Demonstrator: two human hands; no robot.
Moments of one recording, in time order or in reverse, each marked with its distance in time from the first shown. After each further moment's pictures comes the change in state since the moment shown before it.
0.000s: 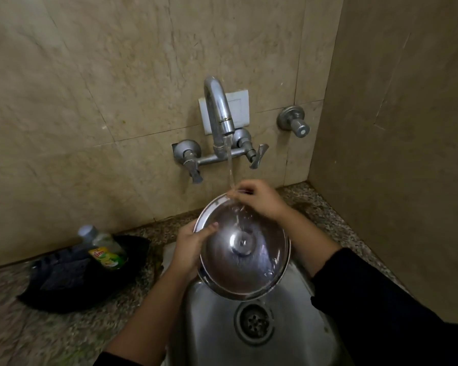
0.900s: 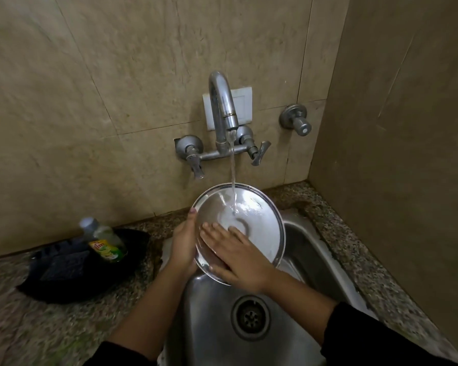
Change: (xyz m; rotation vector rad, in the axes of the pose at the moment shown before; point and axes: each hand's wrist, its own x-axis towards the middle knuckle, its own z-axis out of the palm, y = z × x) left_hand 0.005 -0.008 -0.011 -0.030 0.180 -0.085; right_hand -0.085 0.031 0.090 -0.705 -0.203 -0.424
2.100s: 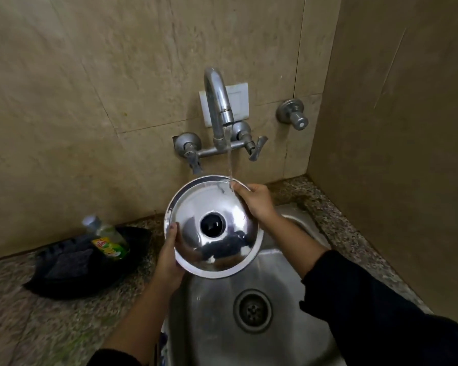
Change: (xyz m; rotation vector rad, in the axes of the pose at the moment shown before) left_hand -0.005 -0.025 -0.045 -0.390 -0.174 -0.235; right_hand 0.058 0.047 -0.055 1.065 0.532 0.759
